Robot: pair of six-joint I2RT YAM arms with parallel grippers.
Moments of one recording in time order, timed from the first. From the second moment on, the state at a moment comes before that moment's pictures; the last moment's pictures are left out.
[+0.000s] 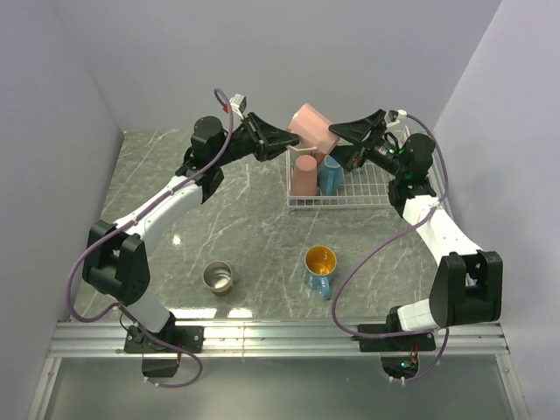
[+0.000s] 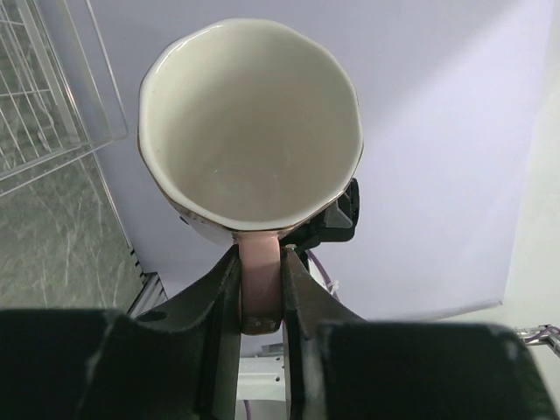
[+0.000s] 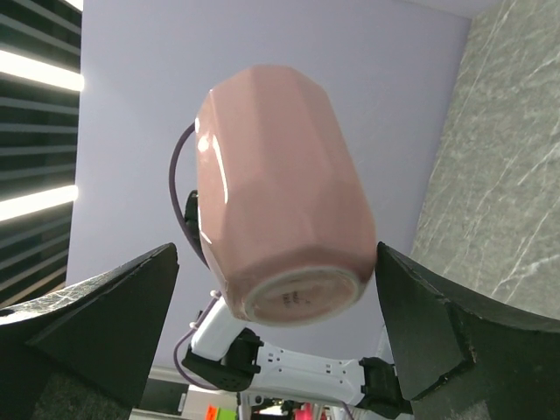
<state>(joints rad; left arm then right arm) -0.46 1.61 1.32 0.42 0.63 -1.46 0.09 1.40 1.02 0.57 -0.83 1.54</state>
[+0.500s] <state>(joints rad) -0.47 1.62 1.33 0.43 0.62 -1.46 0.12 1.43 1.05 0.59 -0.80 1.56</state>
